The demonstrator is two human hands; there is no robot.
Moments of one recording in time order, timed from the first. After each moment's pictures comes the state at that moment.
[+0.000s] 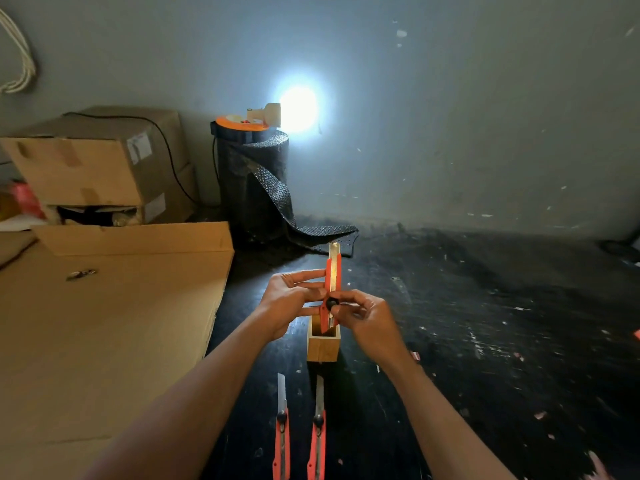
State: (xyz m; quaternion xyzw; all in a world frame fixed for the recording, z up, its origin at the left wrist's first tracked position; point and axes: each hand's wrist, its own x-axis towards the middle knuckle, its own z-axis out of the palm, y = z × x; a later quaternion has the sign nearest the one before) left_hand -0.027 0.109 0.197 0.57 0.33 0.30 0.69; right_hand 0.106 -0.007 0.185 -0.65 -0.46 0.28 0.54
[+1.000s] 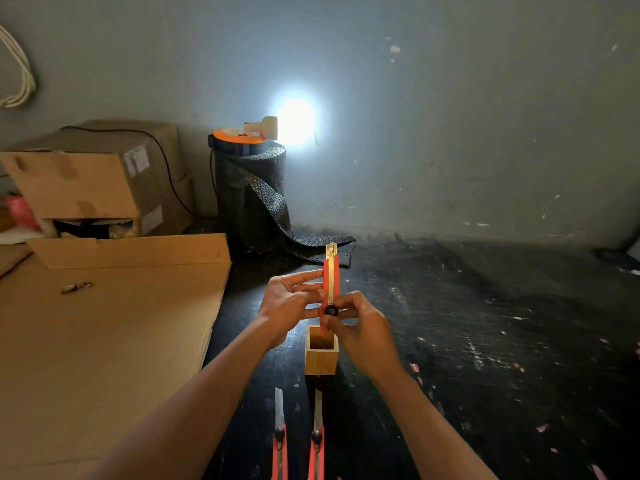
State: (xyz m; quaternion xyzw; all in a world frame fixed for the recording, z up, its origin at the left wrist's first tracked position) left_hand -0.019 0.109 0.211 0.59 0.31 0.35 0.65; right_hand 0.100 -0.001 0.191 -0.71 -0.51 0.14 0.47
